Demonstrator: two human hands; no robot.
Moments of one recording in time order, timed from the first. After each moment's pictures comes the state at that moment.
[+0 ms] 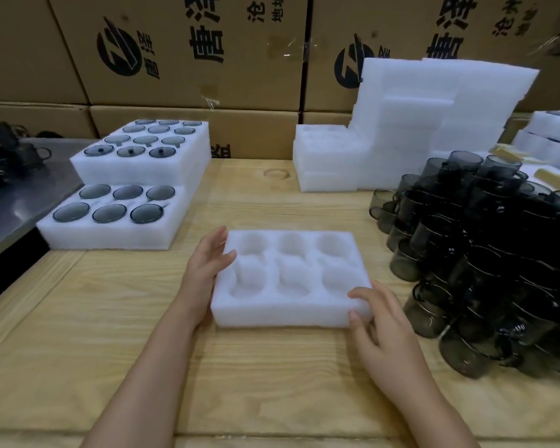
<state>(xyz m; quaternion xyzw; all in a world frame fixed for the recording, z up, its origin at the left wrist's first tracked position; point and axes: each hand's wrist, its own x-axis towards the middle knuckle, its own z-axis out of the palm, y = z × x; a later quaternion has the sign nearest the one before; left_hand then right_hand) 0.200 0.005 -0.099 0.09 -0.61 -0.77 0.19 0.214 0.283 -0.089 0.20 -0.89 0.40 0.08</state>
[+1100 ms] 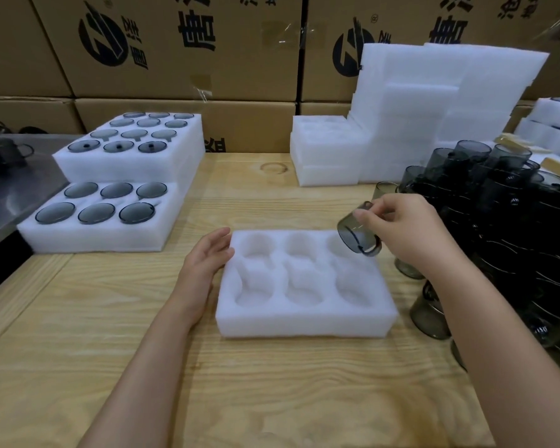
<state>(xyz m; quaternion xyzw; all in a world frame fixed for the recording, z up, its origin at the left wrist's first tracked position) 0.193 0.000 -0.097 0.11 -0.63 -0.75 0.15 0.117 0.267 0.007 0.14 -0.90 0.40 0.08</state>
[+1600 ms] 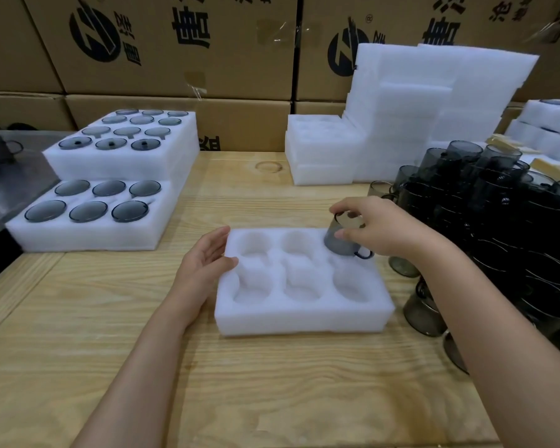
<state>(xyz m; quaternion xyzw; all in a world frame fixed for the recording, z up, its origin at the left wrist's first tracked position) 0.198 0.005 -0.091 0.09 -0.68 -0.72 0.13 0.085 0.261 0.000 0.25 -0.93 0.27 -0.03</state>
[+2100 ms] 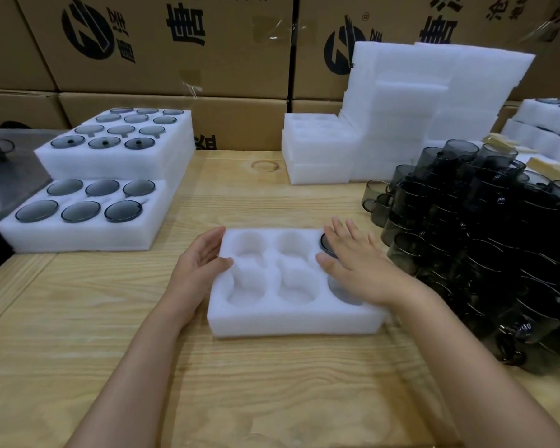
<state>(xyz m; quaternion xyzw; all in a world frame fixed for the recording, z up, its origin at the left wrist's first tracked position) 0.197 0.006 -0.092 0.09 -0.69 -0.71 0.15 0.104 0.259 -0.060 0.29 -0.95 0.12 -0.08</state>
